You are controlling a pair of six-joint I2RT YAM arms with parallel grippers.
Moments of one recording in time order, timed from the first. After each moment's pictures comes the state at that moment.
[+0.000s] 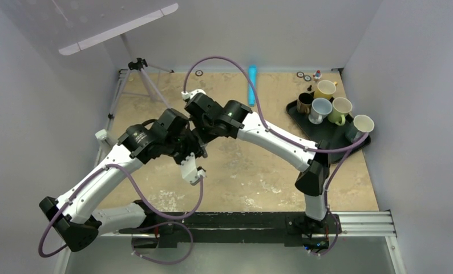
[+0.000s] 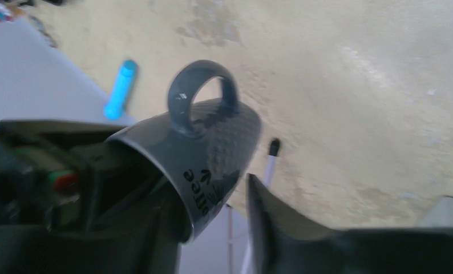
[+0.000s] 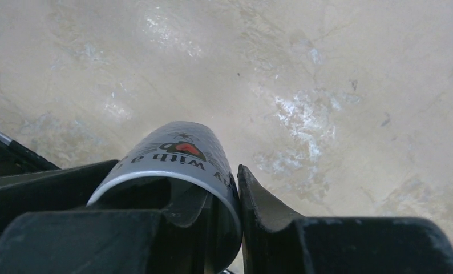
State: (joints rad) left arm -0.70 1.13 1.26 -1.18 0.13 1.85; right arm 1.06 1.95 2.09 -1.07 0.30 0.37
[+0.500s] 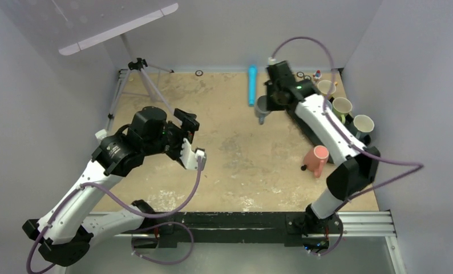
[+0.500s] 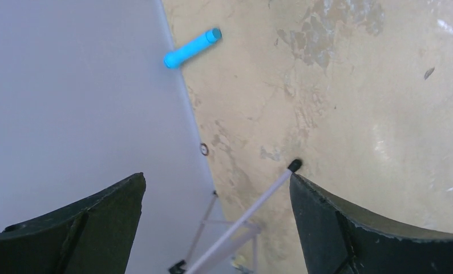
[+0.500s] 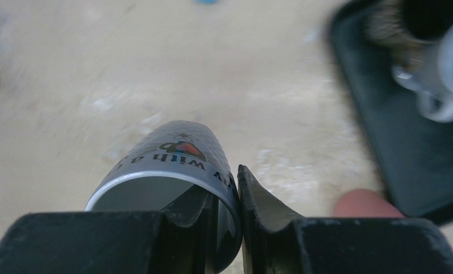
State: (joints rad) left arm -0.70 0.95 1.27 -0.93 0.22 1.45; right arm 0.55 1.68 1.71 -0.96 0.27 0.35
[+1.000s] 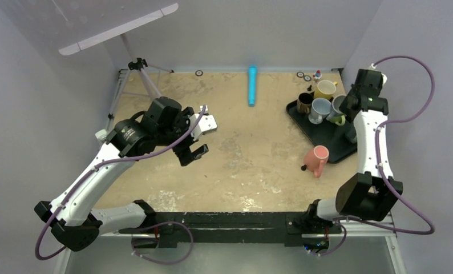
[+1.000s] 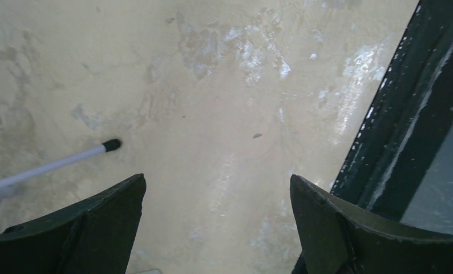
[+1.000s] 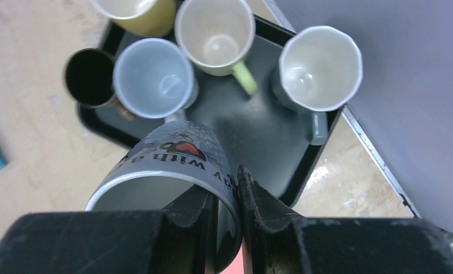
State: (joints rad) left arm -0.70 1.13 1.40 -1.06 0.20 0.49; right arm -0.22 1.40 1.43 -0.79 0.27 0.30
